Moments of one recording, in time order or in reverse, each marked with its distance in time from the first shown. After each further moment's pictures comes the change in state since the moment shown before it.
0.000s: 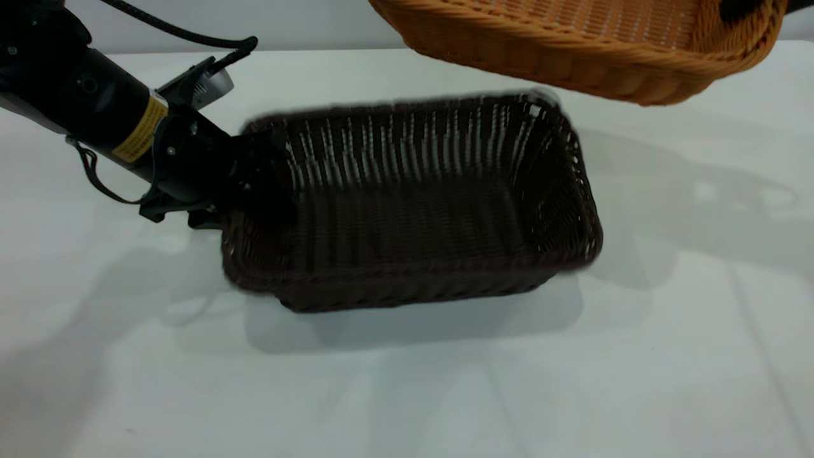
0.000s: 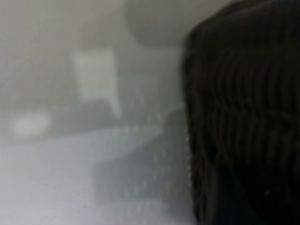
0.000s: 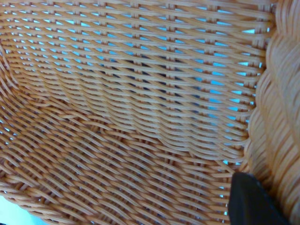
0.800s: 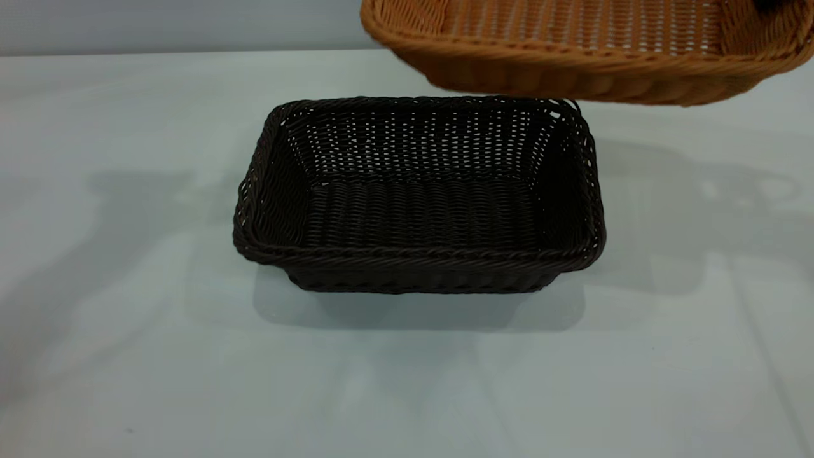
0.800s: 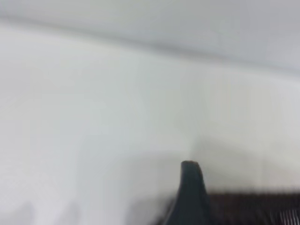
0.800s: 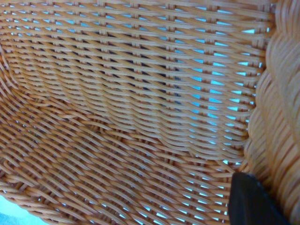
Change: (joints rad) left arm 0.192 -0.595 0.006 0.011 0.060 0.001; right arm 0.014 -0.002 -0.076 -0.177 0.088 -0.006
